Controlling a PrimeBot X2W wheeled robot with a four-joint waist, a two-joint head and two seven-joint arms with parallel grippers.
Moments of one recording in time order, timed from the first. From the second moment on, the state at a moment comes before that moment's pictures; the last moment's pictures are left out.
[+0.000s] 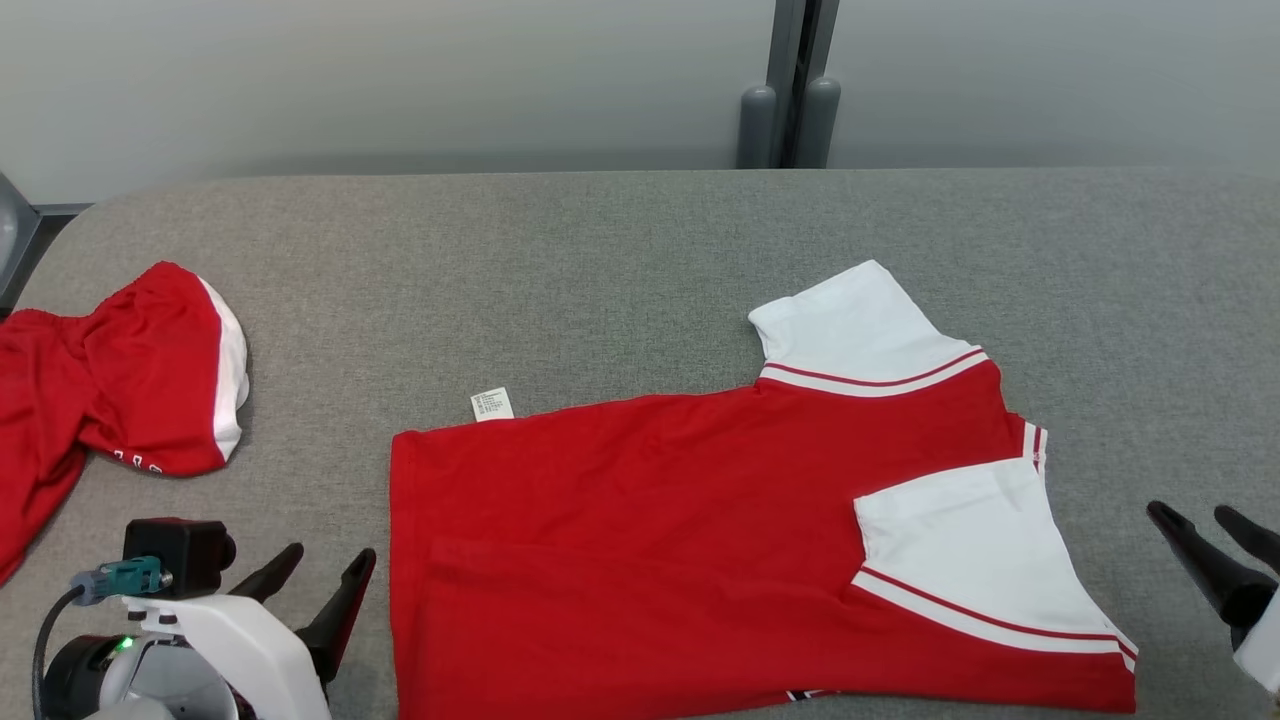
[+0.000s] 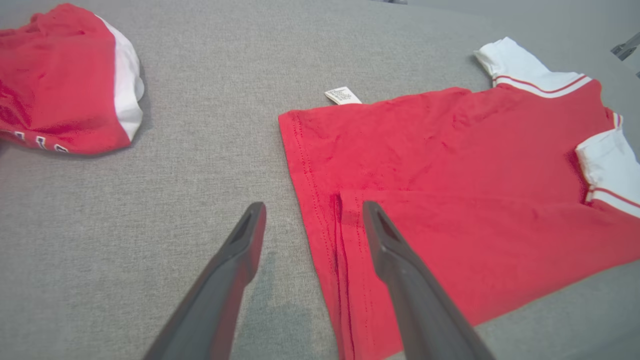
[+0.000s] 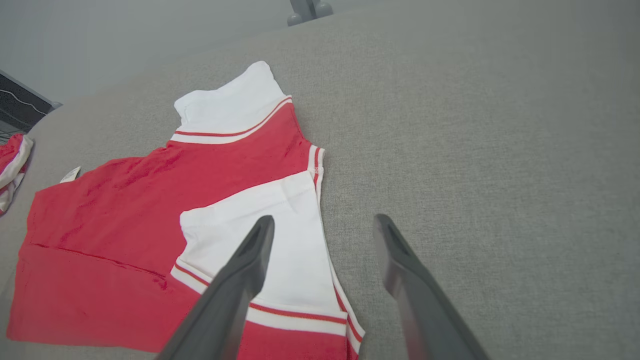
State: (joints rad) left arm -0.40 0.91 -1.08 -0.12 -1.30 0.39 -0.05; right arm 0.03 -0.34 -0.18 -0.06 0.69 0.13 0.65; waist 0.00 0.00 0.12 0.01
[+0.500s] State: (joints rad) left arm -0.47 0.75 -1.03 0.06 -1.28 0.39 -0.18; right arm -0.23 -0.37 -0.02 0.09 0.63 0.13 0.46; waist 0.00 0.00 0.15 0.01
